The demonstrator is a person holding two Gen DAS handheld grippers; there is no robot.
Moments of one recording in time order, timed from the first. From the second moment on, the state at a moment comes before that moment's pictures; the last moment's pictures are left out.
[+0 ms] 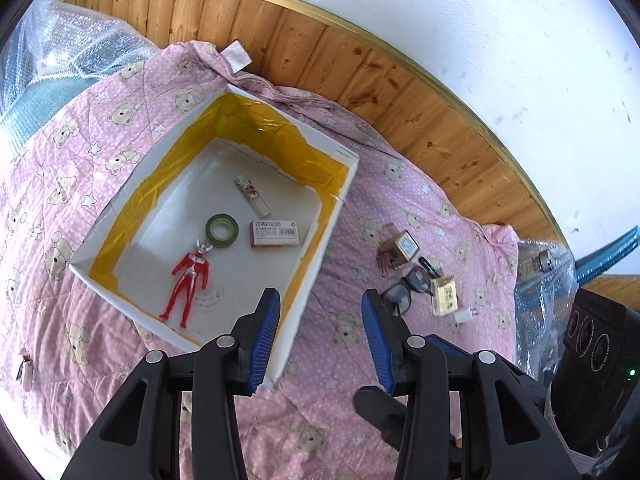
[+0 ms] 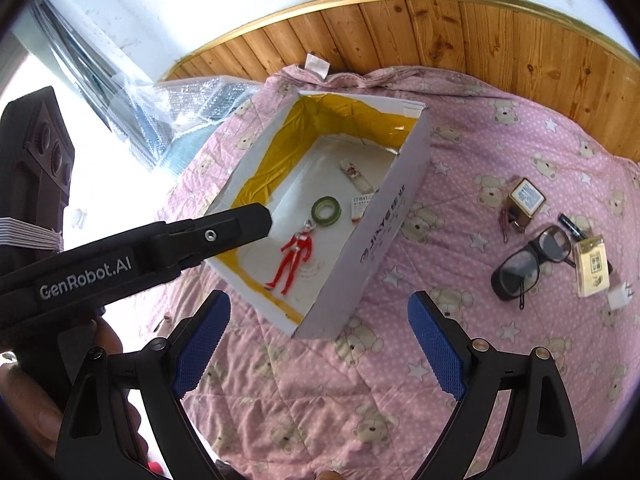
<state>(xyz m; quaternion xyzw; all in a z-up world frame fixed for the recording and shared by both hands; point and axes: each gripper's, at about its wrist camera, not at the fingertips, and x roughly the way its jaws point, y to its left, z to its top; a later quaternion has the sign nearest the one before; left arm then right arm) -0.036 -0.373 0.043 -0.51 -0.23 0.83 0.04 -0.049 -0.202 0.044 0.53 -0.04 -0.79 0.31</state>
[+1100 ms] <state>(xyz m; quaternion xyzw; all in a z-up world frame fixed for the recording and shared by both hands) -0.052 -0.217 0.014 -0.57 -0.15 0.80 0.11 -0.045 -0.034 0.007 0.55 -0.13 -0.80 0.20</state>
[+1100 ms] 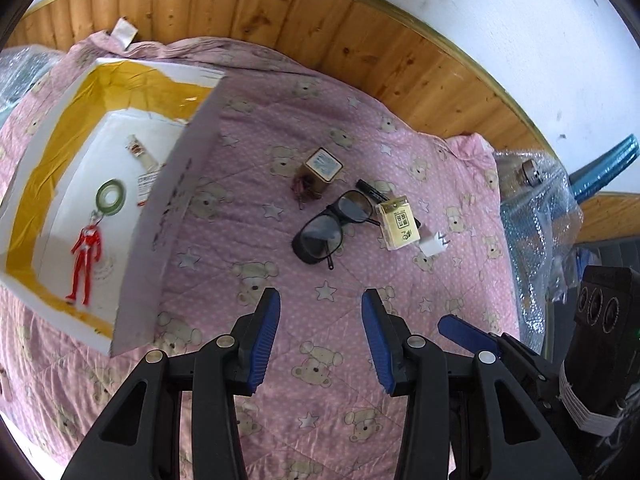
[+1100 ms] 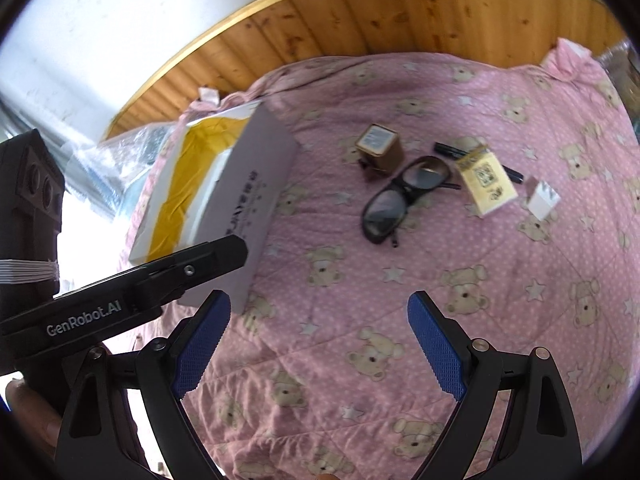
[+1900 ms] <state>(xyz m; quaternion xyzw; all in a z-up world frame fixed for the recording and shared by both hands) -0.144 -0.165 -0.067 -0.63 -0.14 0.75 0.13 -0.128 0.047 -0.062 0.58 -0.17 -0.79 0.11</state>
